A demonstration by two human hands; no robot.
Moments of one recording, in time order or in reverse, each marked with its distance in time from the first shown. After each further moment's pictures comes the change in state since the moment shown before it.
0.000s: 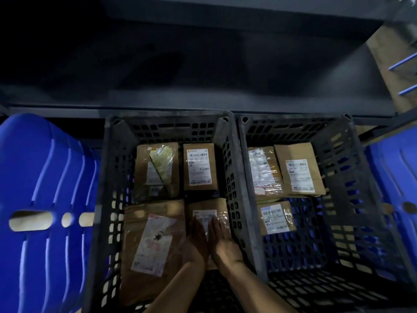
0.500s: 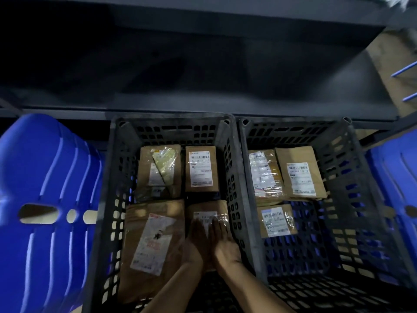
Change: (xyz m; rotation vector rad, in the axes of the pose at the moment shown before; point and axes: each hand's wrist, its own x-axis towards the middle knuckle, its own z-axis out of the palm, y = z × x) left_hand -0.004 -0.001 -0.019 0.108 -0.154 -0.220; right_hand -0.006 -0.004 -0.012 -0.106 0.078 0.027
